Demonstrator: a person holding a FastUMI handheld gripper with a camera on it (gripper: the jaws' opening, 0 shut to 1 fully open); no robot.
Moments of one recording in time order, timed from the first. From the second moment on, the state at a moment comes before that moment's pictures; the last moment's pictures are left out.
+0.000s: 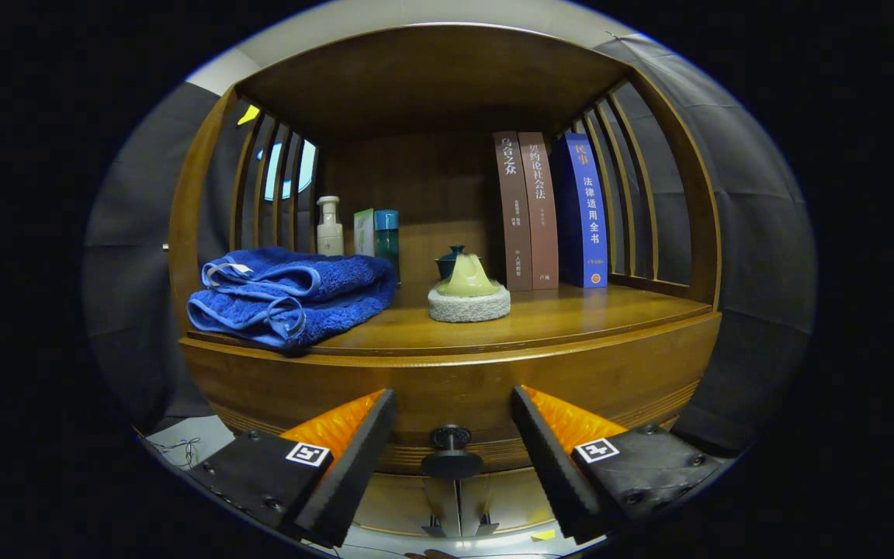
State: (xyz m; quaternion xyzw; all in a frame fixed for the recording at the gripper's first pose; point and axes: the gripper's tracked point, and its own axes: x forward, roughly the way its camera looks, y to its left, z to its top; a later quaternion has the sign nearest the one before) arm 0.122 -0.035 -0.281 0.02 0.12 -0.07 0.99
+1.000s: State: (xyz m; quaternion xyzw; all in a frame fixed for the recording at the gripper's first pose) arm 0.019 -0.013 -0.018 0.00 0.04 -0.04 1.00
